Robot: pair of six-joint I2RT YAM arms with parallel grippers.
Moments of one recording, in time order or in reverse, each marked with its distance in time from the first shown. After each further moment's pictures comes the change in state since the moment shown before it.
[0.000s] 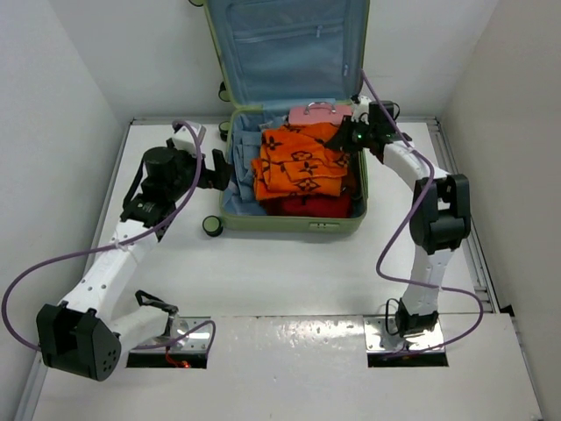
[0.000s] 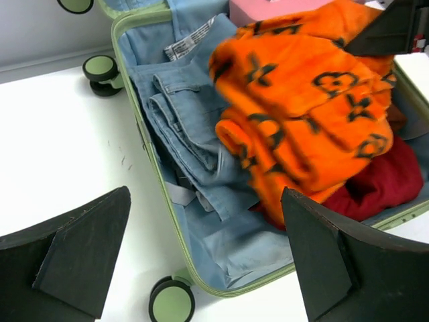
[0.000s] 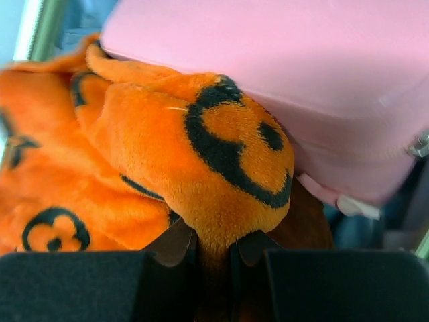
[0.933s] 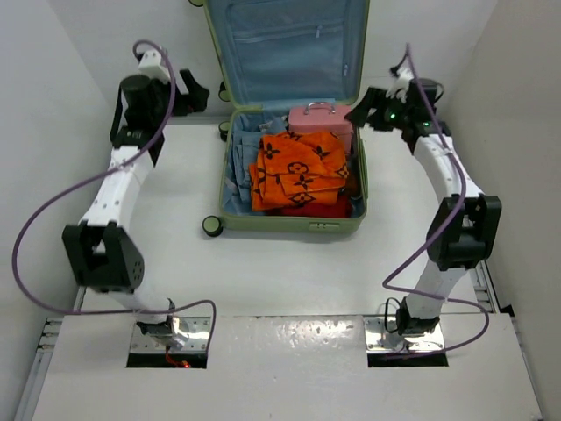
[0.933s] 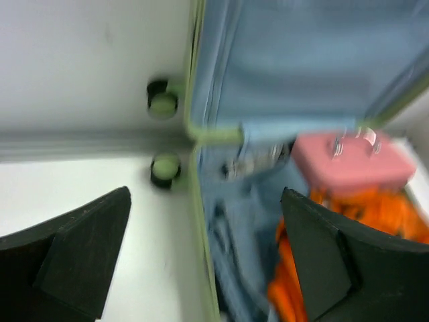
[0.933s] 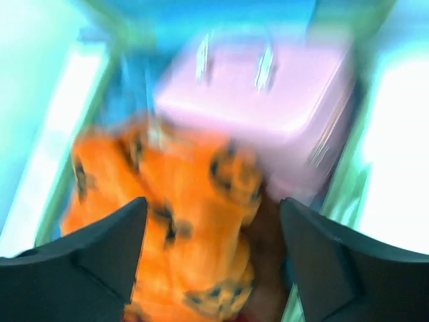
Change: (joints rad) left arm 0.209 0.447 0.516 0.046 0.008 -0.155; right arm -0.115 -0.172 0.045 -0.139 -0.026 -0.003
